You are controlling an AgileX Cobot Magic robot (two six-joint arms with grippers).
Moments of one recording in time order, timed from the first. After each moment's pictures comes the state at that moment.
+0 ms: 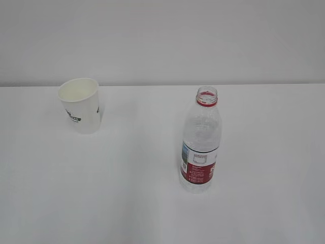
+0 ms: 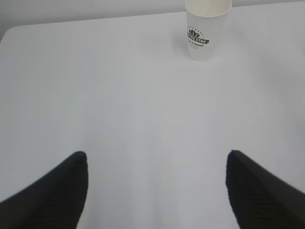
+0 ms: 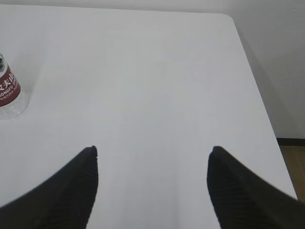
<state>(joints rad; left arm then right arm) 0.00 0.00 -0.52 -0.06 1.10 0.06 0.11 -0.02 -0.50 -0.16 1.14 0.05</state>
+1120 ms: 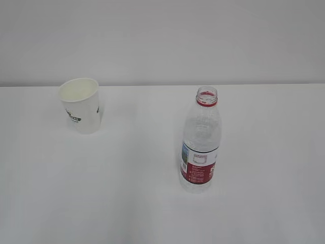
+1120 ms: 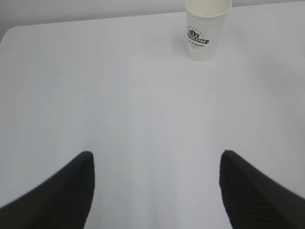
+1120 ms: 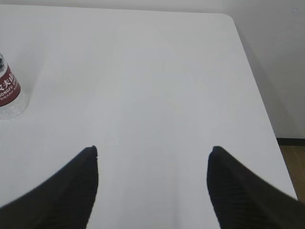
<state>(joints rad) 0.00 0.00 -0.52 -0.06 1.10 0.06 0.11 -0.02 -0.50 -0.16 1.14 0.05</state>
